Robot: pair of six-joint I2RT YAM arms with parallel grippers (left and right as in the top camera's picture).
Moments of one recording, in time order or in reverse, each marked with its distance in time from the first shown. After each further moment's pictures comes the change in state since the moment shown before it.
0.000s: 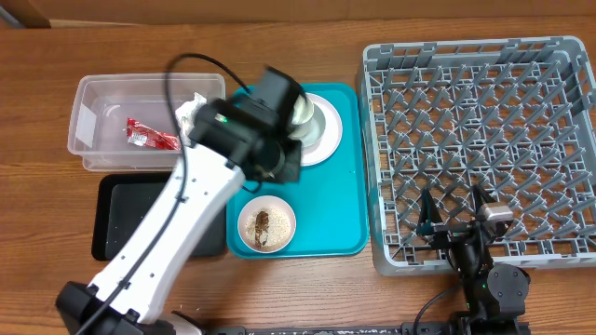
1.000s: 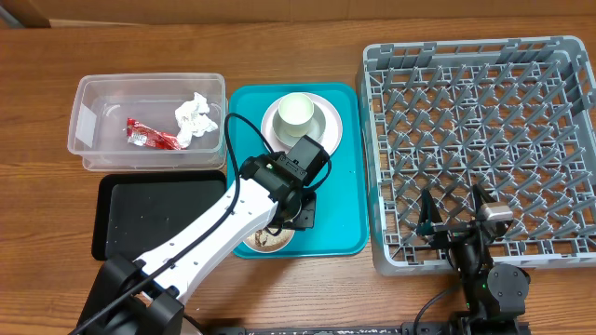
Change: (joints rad) left arm -0.135 0.006 -0.484 0.346 -0.008 -0.159; right arm 0.000 0.000 0.000 0.000 0.000 0.000
